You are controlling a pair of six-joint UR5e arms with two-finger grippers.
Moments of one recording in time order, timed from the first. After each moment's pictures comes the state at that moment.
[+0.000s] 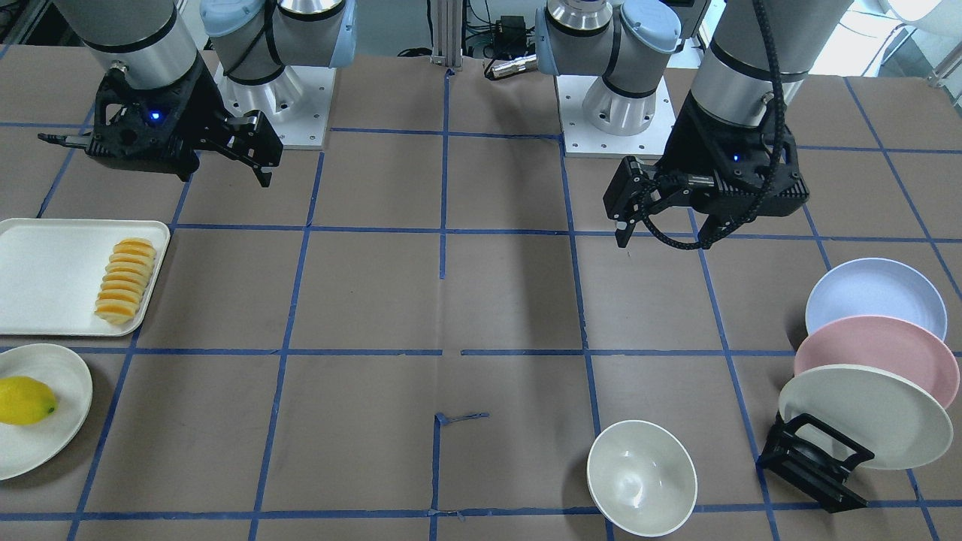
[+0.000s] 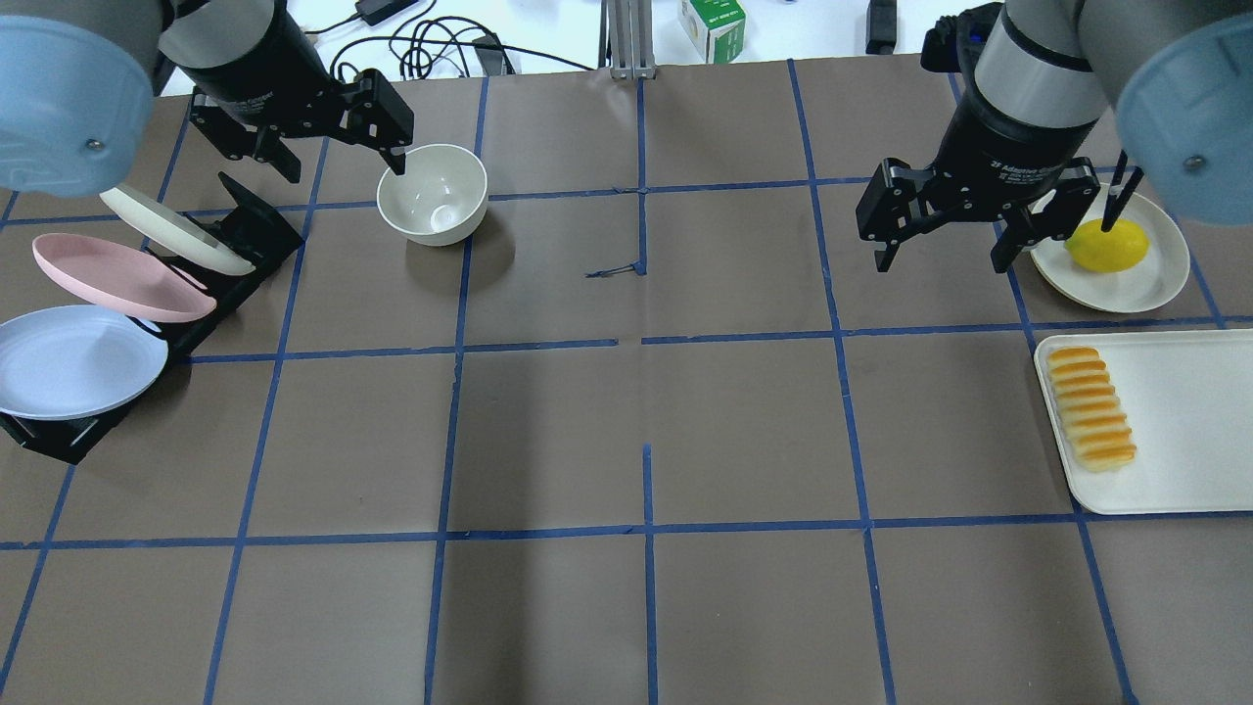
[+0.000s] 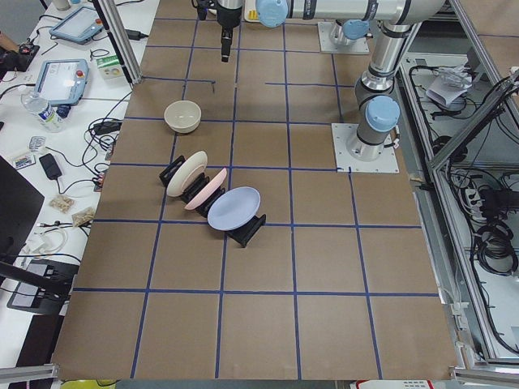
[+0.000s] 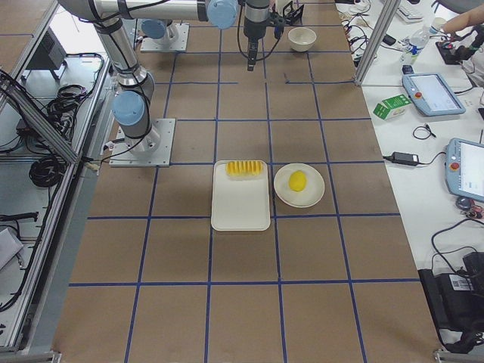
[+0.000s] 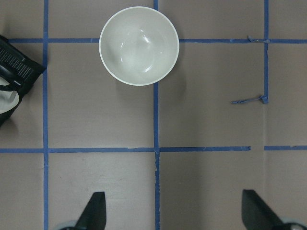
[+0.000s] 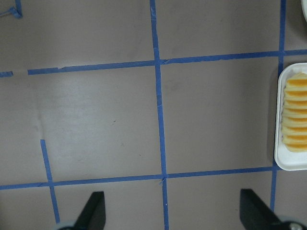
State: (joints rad) left arm -1.57 -1.63 -1.52 -1.41 1.55 0.00; right arm 1.56 -1.61 1.62 -1.52 -1.57 0.05
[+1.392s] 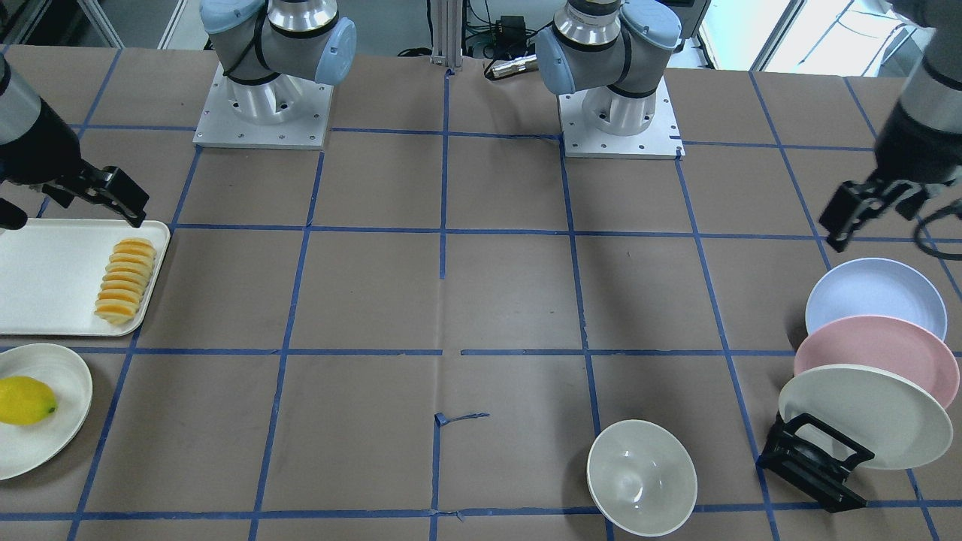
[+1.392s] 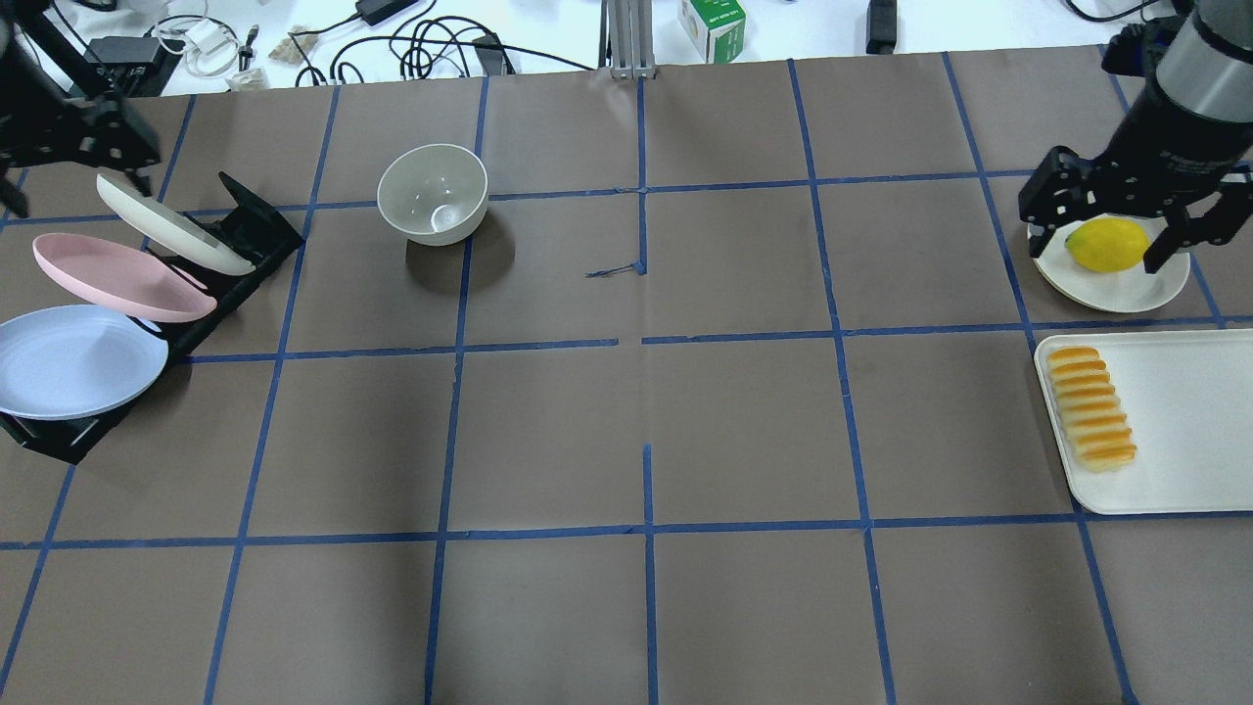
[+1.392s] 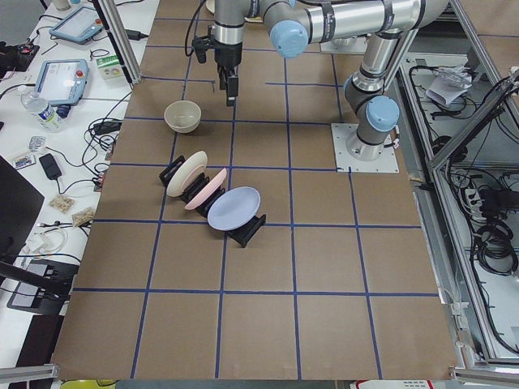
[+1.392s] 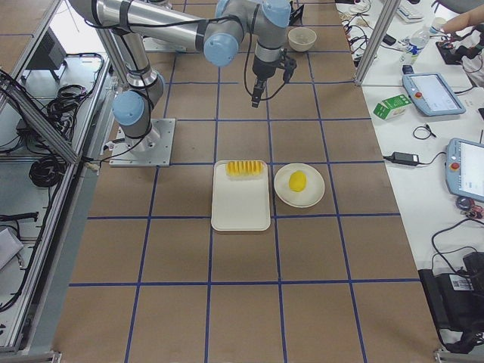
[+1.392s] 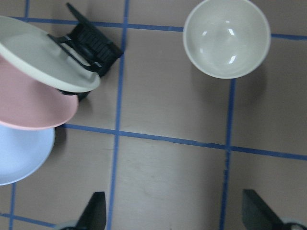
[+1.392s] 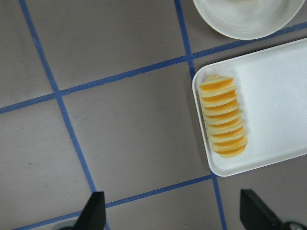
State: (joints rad) left arm -1.16 -1.62 -1.55 -1.39 1.78 0.00; right arm 1.23 -1.55 1.69 -1.61 -1.65 -0.09
